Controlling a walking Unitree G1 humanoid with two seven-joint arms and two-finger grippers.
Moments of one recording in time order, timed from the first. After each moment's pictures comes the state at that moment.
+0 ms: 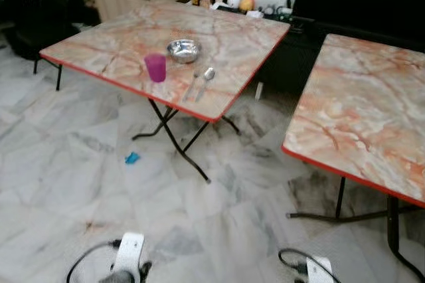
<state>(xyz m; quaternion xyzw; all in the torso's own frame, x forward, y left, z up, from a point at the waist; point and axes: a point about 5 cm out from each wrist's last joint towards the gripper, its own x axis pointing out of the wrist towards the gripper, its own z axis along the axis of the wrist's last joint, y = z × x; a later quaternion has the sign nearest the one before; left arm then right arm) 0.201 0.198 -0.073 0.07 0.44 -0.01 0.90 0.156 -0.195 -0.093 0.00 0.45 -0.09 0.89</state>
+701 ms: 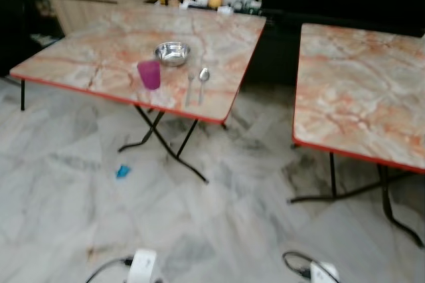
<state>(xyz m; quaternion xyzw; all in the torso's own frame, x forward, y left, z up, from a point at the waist) 0.194 0.162 -0.080 0.06 0.44 -0.03 0.90 0.142 -0.213 -0.095 0.00 0.46 -0.13 0.88</state>
